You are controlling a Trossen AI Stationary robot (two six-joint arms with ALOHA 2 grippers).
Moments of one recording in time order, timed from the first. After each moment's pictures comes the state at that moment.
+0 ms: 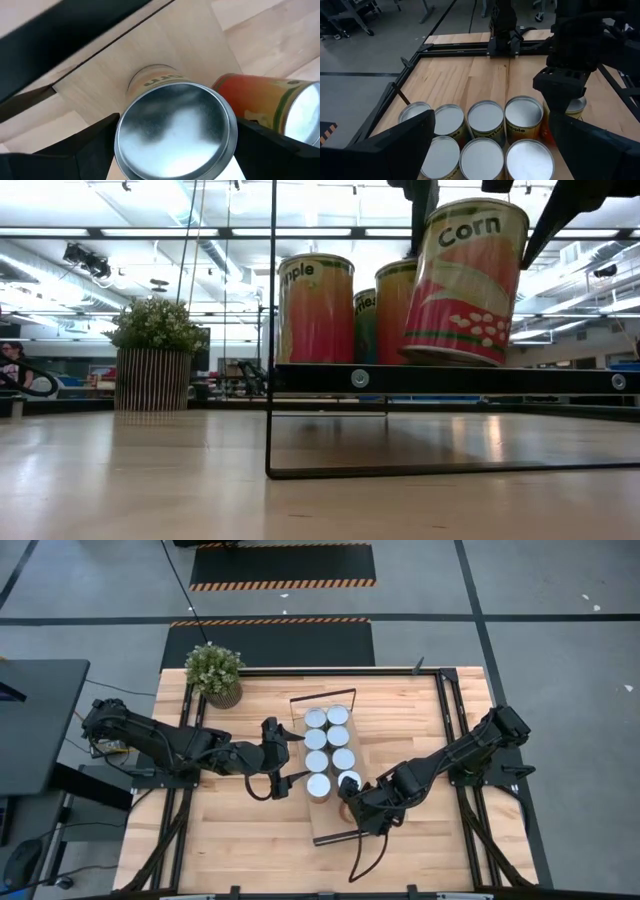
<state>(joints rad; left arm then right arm) -0.32 1.33 1.24 -0.39 -0.54 -0.12 0.45 1.72 1.41 -0.90 0.13 -0.71</state>
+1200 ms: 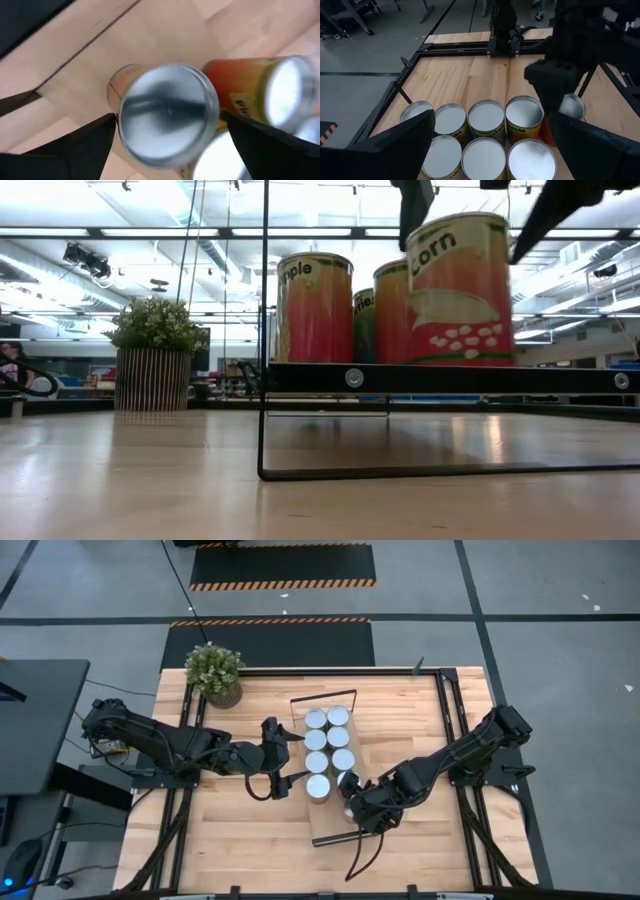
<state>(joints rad) -0.32 1.33 1.24 -0.40 -0.54 -0.12 0.46 1.70 1.41 -0.88 0.19 -0.61</state>
